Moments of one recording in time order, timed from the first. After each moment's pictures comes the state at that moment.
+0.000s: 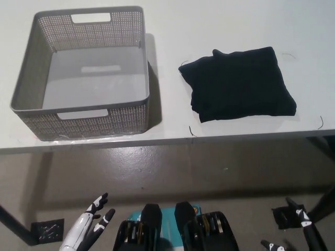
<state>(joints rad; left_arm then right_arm) -0.02 0.26 -0.16 0.33 0.33 -0.26 0.03 0.08 -0.25 0.11 0.32 -0.25 -0.39 -0.13</state>
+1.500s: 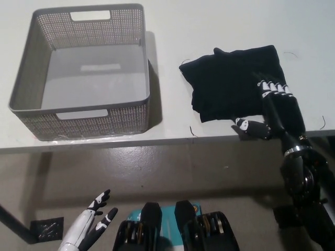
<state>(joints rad) -0.04 0.26 -0.16 0.34 0.36 -0.31 0.03 -0.55 -0.24 0.24 0.41 -0.80 0.02 -0.17</state>
